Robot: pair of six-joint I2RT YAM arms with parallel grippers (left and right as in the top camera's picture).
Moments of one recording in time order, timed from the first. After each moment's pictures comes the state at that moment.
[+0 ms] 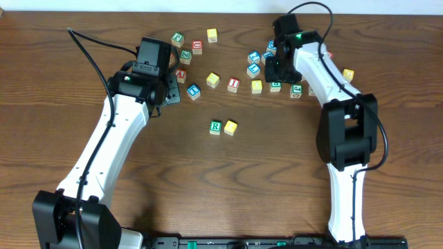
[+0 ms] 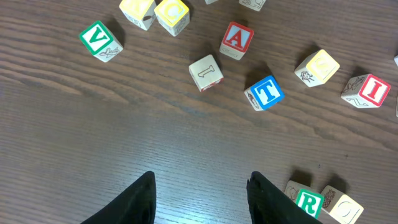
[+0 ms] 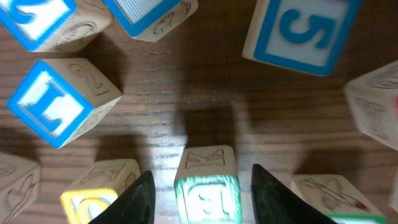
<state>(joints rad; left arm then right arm) -0.23 1.60 1.36 -0.86 -0.14 -0.37 0.25 2.36 2.00 -0.98 -0.02 0.31</state>
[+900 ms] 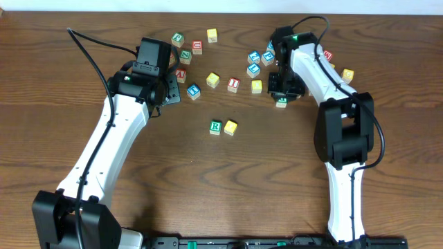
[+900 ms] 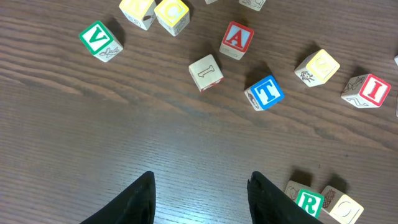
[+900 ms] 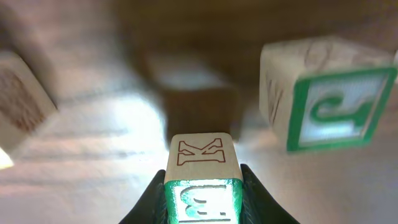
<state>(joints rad) -0.23 1.60 1.36 -0.86 -0.14 -0.37 0.26 2.38 2.00 -1.26 0.01 0.39</state>
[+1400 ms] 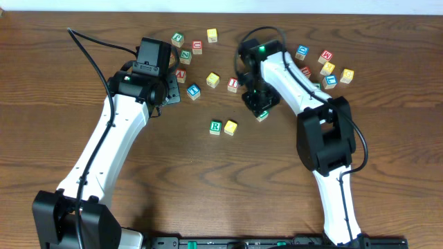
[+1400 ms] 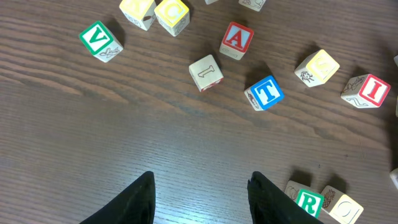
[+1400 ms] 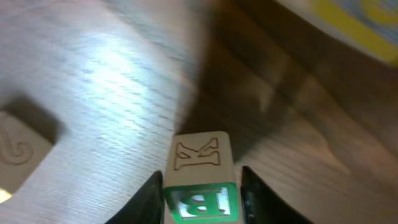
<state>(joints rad) -0.23 1.60 1.36 -0.86 -0.14 -0.37 0.43 2.38 2.00 -1.32 0.01 -0.14</state>
